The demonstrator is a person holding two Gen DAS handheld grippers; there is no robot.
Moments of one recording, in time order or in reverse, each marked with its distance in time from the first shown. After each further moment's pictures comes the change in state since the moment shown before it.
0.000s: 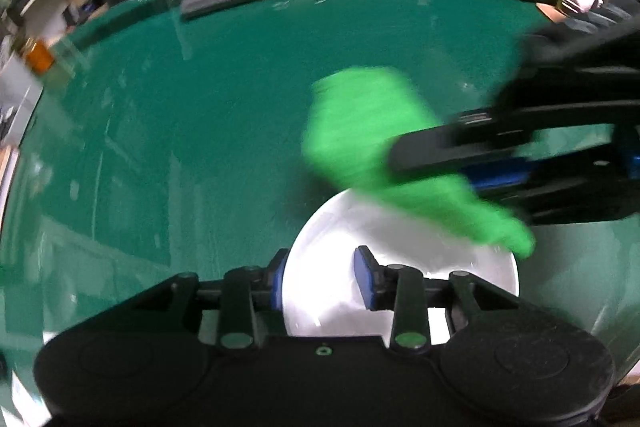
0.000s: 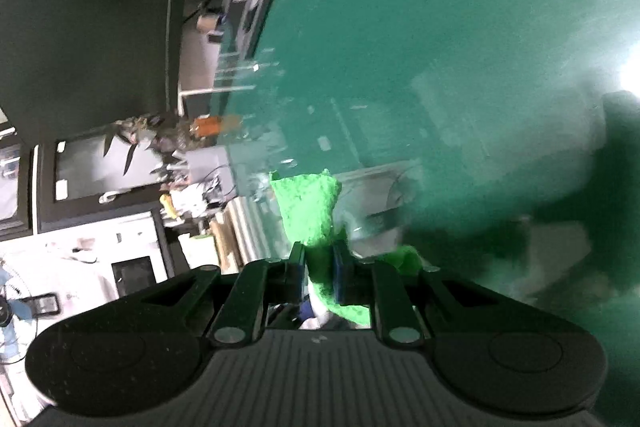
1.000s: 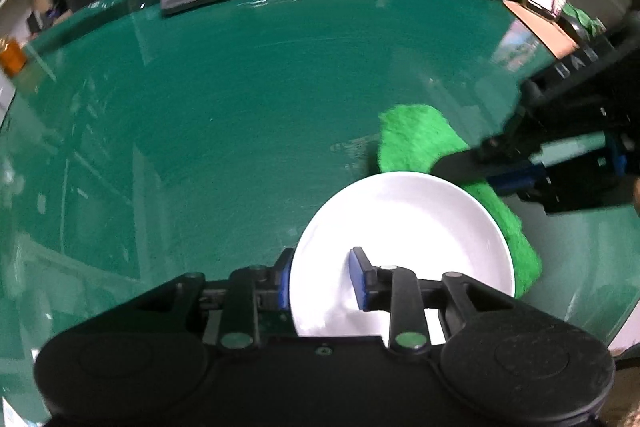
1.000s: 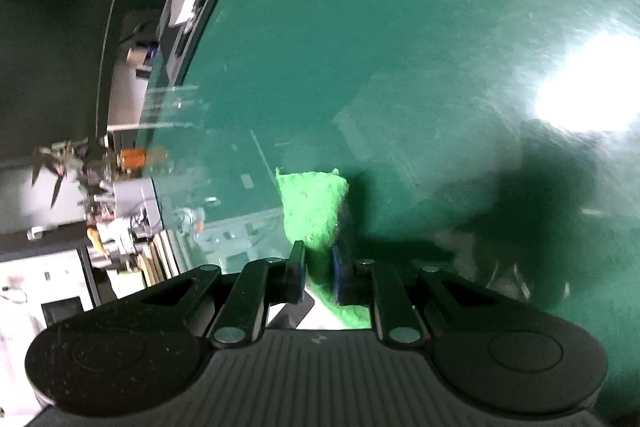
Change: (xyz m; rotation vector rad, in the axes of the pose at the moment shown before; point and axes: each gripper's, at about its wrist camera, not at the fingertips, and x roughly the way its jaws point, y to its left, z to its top) left arm 0.000 0.029 -0.025 0.033 -0.028 -0.122; right arm -0.021 -0.004 -0.020 0.039 -0.163 -0.244
